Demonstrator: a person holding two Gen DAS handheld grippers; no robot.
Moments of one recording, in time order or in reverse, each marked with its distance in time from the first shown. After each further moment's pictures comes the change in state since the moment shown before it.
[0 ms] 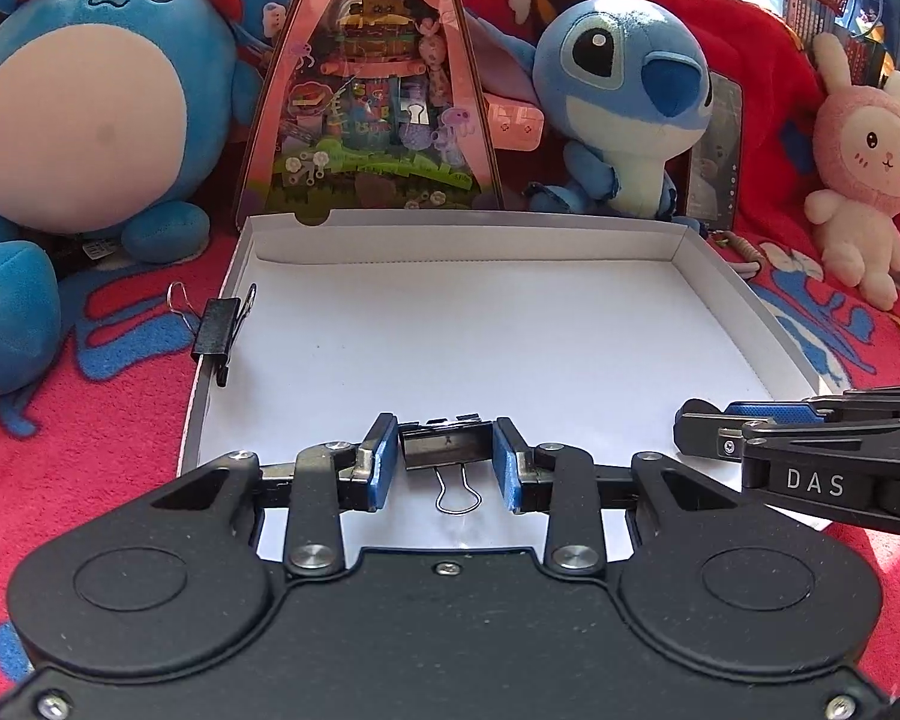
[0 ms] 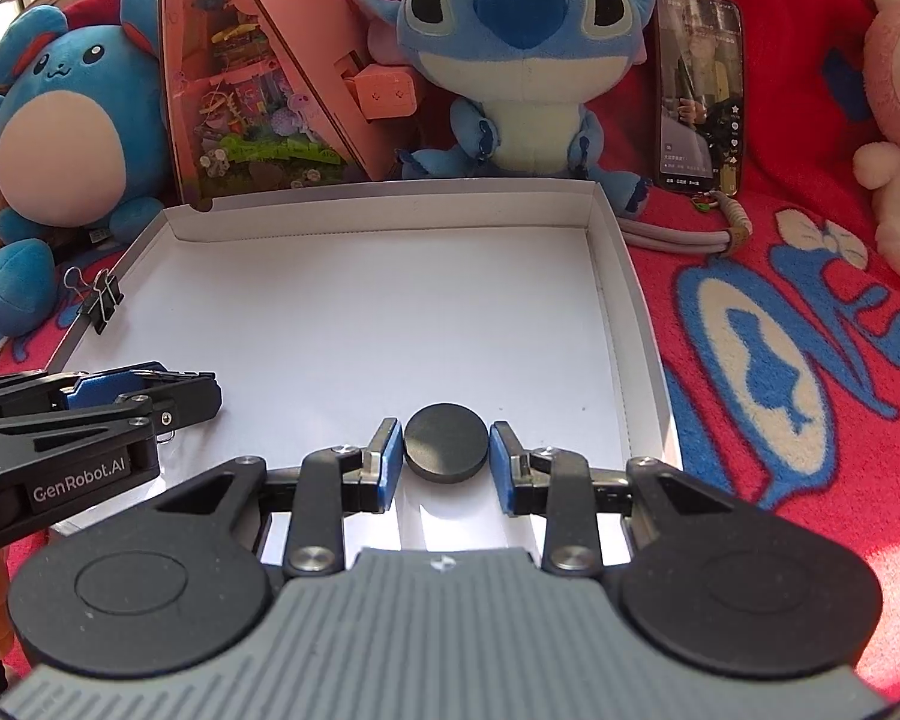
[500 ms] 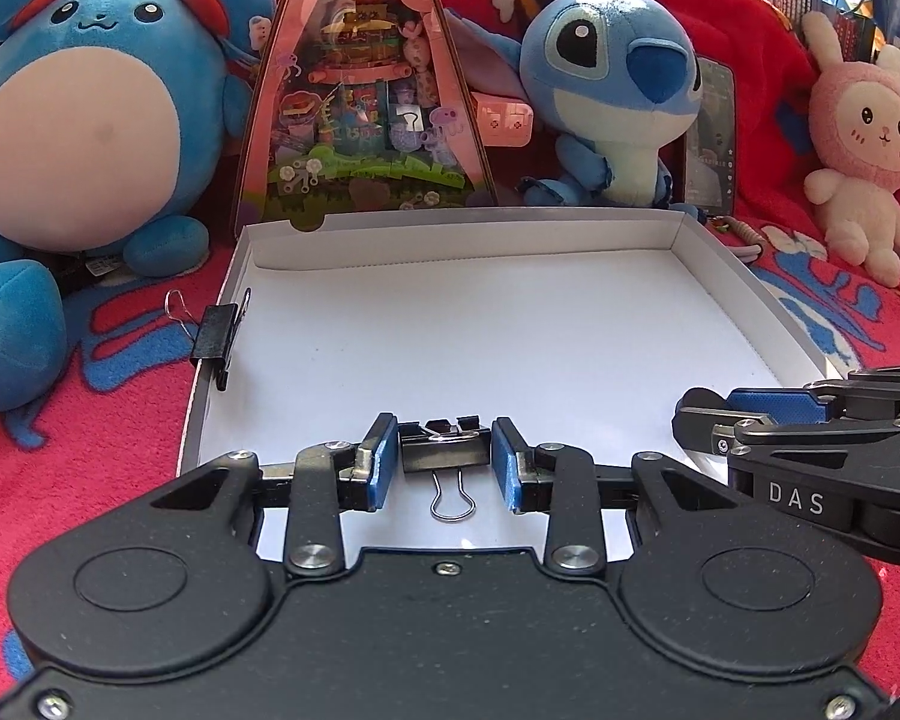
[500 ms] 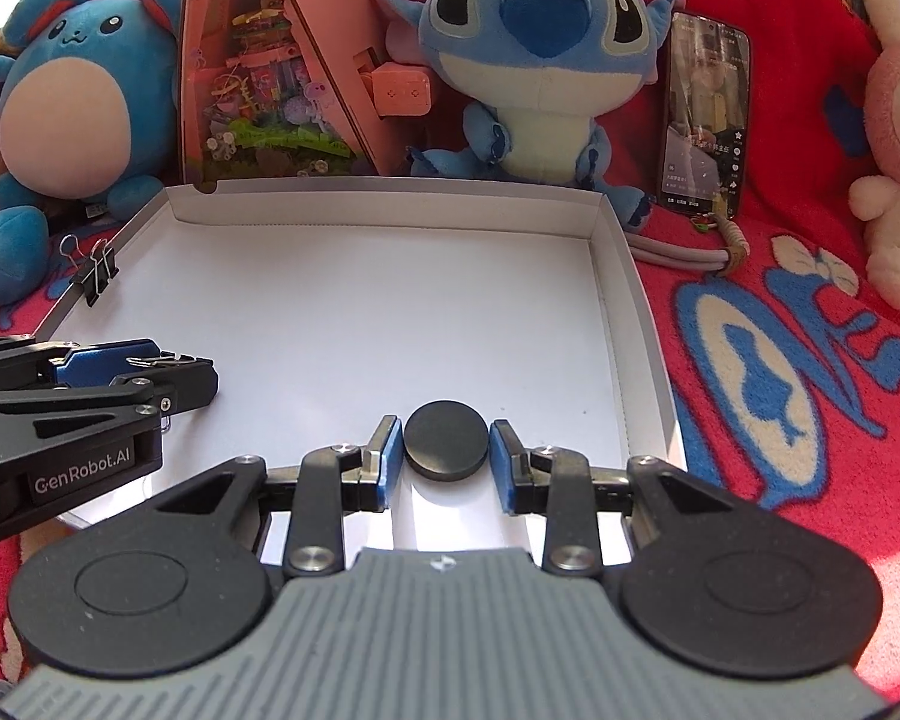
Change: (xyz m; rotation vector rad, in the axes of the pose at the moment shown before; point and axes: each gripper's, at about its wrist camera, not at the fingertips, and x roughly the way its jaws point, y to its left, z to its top) left arm -0.001 -0.006 -0.004 0.042 -0.011 0.023; right arm 0.000 0.010 -0.009 -0.066 -0.034 -0.044
